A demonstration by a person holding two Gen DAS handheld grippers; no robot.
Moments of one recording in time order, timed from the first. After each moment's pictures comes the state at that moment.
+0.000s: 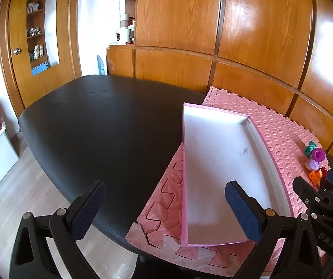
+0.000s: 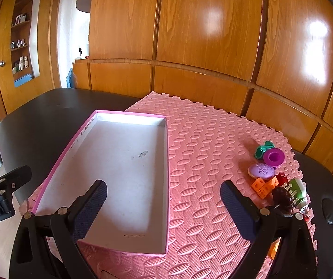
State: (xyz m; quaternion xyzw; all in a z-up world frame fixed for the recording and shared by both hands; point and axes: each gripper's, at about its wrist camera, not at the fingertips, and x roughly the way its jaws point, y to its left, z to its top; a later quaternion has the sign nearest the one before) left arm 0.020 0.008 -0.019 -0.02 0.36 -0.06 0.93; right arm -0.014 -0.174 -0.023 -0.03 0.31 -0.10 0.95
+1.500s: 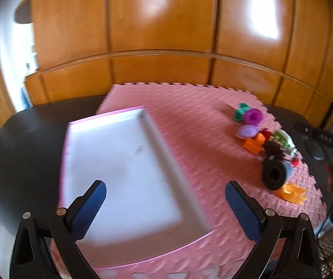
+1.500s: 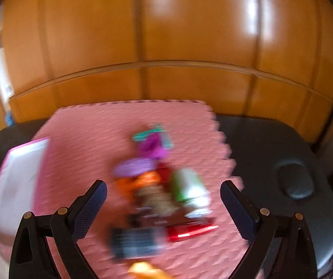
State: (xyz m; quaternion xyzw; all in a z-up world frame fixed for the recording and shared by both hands) left arm 0.016 -0.147 -0.002 0.10 0.37 -0.27 0.89; right arm -0.085 -0.423 -0.006 0.11 0.31 -0.27 0.91
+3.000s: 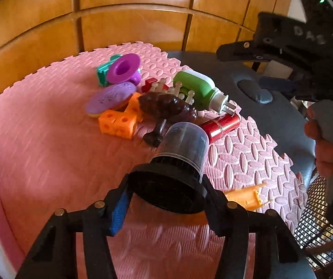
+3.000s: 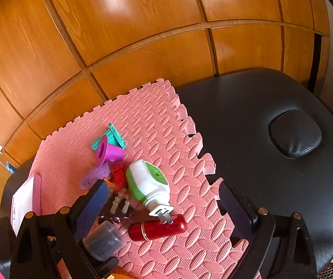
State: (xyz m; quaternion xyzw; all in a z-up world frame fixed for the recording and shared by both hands) left arm -0.009 -0.332 -0.079 0.18 0.41 -0.49 0.75; right arm -0.107 -0.489 -0.024 0.27 0.31 -0.26 0.87
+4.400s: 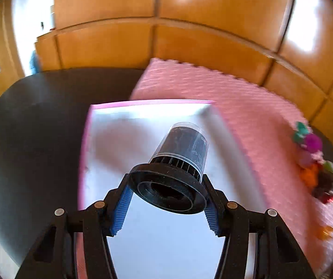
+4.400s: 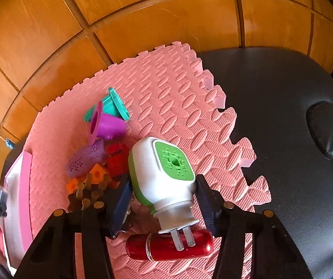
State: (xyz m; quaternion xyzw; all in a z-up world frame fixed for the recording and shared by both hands) left arm 0.171 -0.096 -0.054 0.04 0.44 -0.18 0.88; right arm -0.051 -0.493 -0.073 0.27 0.39 -0.21 0.85
